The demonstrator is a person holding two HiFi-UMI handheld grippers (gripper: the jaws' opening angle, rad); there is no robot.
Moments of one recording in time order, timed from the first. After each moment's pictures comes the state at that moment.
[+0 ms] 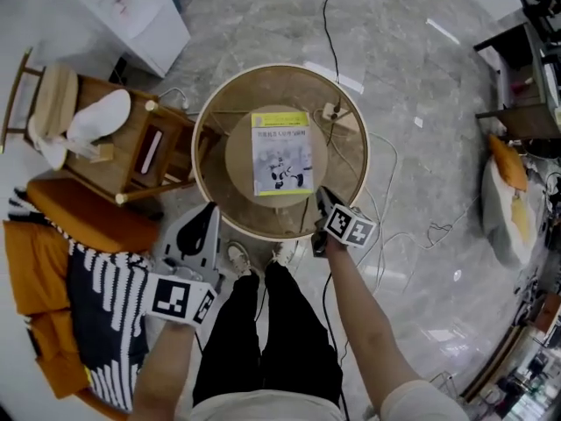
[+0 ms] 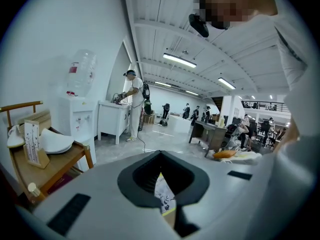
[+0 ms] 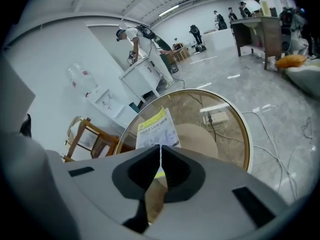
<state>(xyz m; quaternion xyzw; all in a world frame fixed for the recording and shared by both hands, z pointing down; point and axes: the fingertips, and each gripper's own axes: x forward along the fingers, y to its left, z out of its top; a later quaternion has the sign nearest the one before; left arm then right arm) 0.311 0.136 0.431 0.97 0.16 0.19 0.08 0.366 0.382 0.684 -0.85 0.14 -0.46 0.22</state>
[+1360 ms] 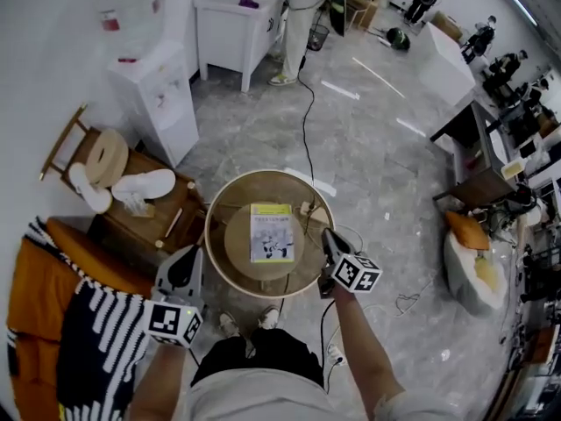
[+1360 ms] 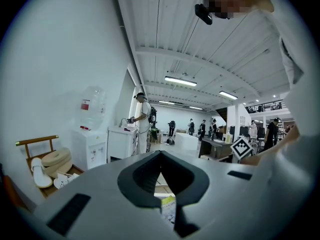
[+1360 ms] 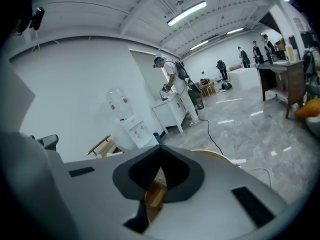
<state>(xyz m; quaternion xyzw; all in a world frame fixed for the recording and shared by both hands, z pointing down) 0.255 0.054 0.254 0.99 0.12 0.08 0.07 0.388 0.358 0.375 -0.92 0.24 -0.27 0.17</state>
